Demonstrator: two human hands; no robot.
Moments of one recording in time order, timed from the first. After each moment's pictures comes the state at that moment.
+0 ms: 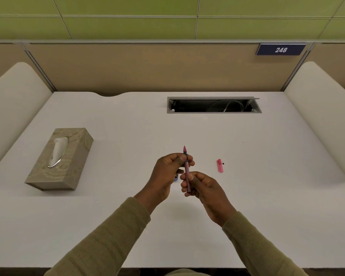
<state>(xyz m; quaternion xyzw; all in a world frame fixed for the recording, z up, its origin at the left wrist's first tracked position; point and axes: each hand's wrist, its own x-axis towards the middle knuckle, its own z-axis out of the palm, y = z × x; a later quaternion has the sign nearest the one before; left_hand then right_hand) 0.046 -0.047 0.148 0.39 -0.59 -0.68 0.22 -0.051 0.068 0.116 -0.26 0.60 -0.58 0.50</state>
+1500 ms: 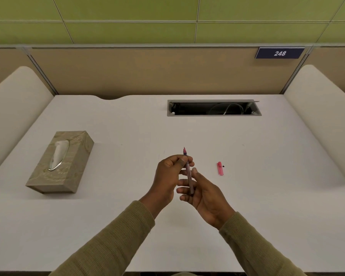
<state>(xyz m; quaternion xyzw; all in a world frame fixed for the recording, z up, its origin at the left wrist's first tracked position) 0.040 -0.036 0.159 0.41 -0.56 -0.68 0.25 -0.045 0.061 0.135 -0.10 0.48 -0.63 0.60</state>
